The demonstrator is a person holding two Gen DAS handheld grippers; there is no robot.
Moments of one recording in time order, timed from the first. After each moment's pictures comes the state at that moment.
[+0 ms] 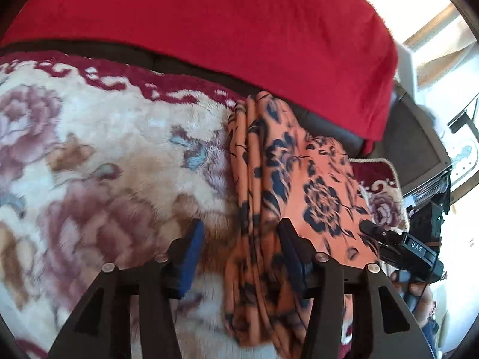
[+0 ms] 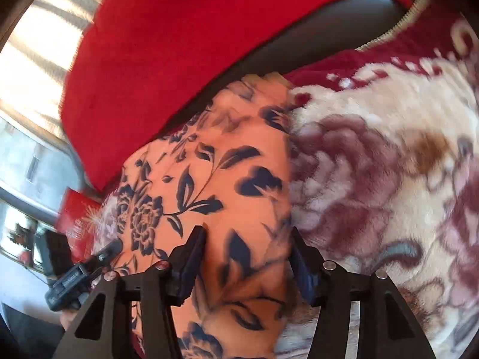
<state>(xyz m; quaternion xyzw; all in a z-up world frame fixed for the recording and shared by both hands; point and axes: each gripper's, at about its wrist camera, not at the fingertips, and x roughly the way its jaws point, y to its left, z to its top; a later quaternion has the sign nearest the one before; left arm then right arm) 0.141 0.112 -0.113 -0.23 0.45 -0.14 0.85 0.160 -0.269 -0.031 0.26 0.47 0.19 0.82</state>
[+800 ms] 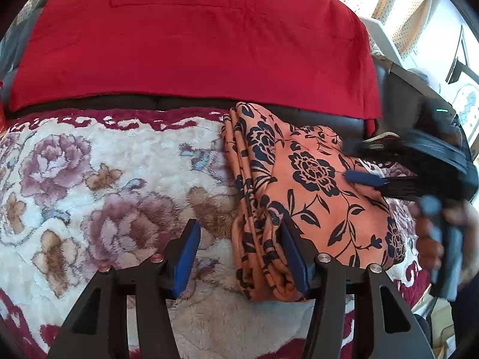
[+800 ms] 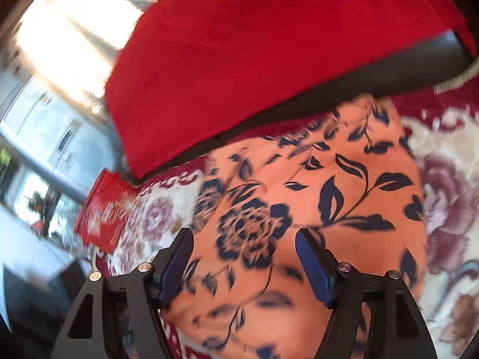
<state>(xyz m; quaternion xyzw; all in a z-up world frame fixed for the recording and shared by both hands) 0.092 0.089 -0.101 -0.10 0.40 -0.11 0.91 0.189 -0.159 -0.009 0.24 0.50 0.24 0.80</state>
